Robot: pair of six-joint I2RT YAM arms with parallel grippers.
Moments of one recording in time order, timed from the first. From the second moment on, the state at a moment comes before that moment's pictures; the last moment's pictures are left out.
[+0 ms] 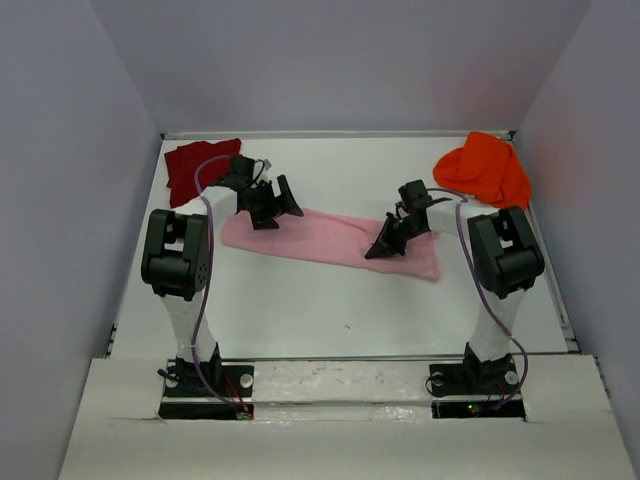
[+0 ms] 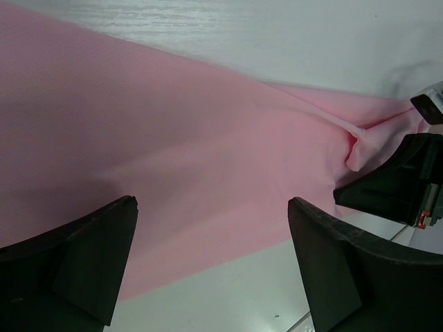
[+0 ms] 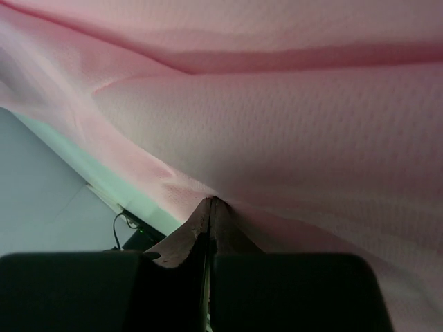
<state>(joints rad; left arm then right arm) -0.19 1.92 1.28 -0.32 0.50 -0.50 0.30 1.92 1.15 -0.43 -0.58 0.81</state>
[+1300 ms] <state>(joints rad) -0.19 1.85 1.24 -0.37 0.48 -0.44 0.32 2.18 1.52 -0.44 -0.57 0.82</state>
